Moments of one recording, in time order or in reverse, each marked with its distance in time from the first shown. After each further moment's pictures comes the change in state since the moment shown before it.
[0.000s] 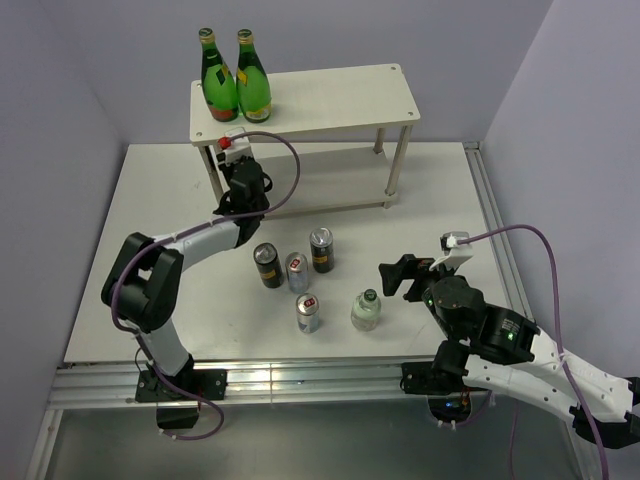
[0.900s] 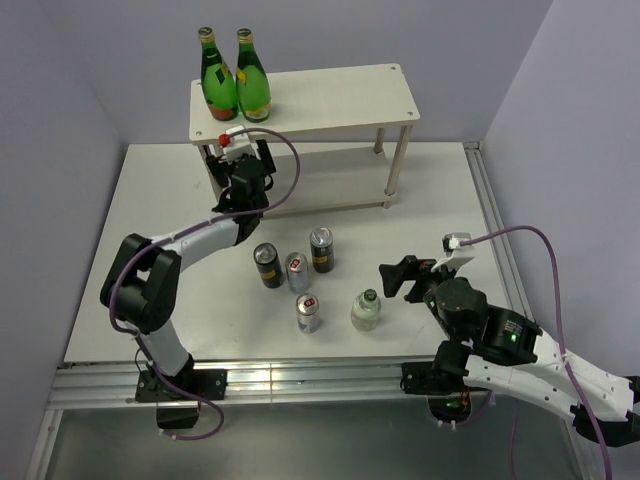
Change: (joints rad) left arm 0.011 0.006 0.039 -0.073 0.076 -0.102; right arm 0.018 -0.017 0.000 -0.001 0.005 0.005
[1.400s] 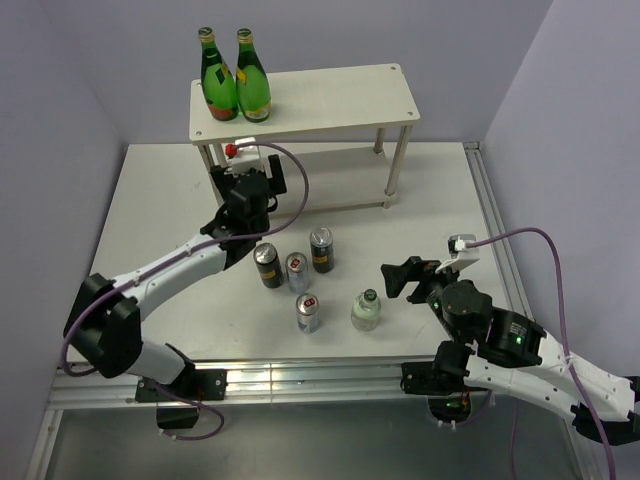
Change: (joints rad) left arm -0.148 -0.269 -0.092 -0.252 0.008 -0.010; right arm 0.020 -0.034 0.000 -0.002 0.015 0.007
